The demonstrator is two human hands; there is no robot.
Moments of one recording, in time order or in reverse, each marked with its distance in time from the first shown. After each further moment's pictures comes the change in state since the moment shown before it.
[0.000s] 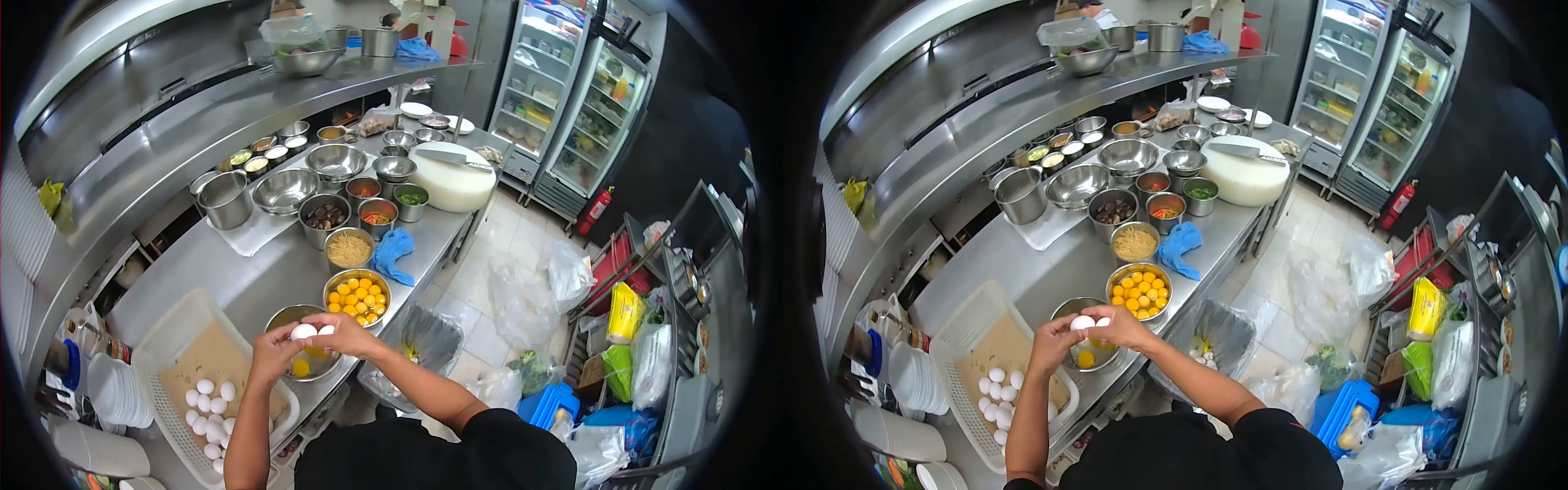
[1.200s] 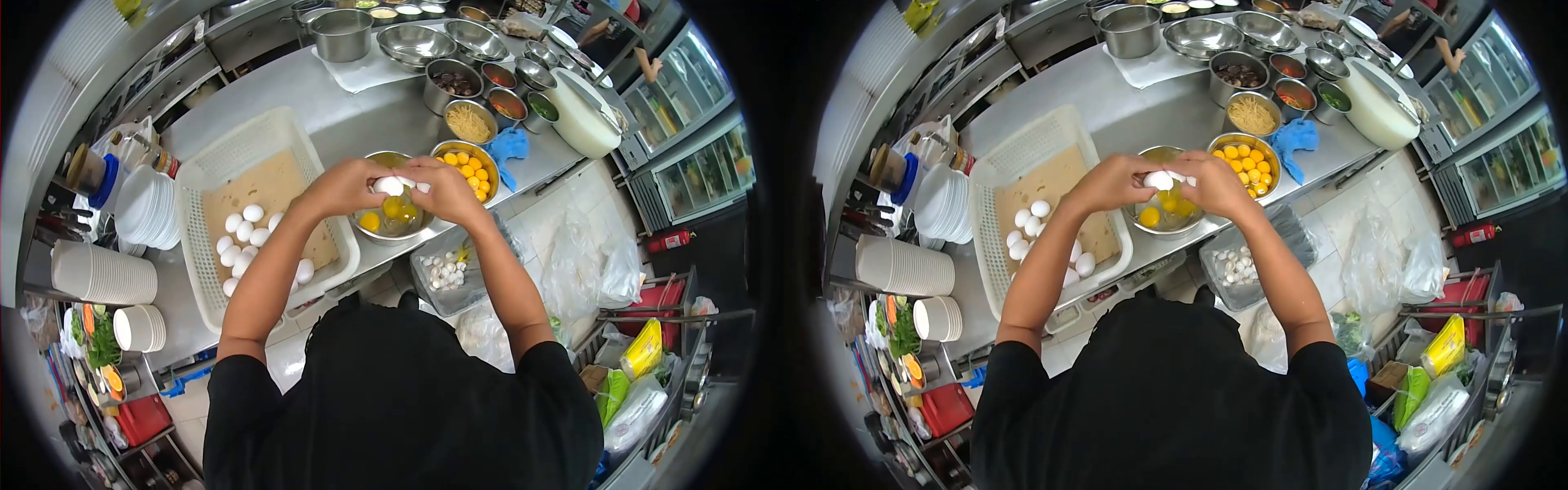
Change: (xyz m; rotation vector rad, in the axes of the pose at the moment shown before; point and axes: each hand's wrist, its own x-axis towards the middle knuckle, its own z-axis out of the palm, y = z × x) left_hand 0.000 0.043 -0.028 0.548 -0.219 0.187; right_hand 0.018 -0.034 -0.004 -0.850 -0.186 -0.450
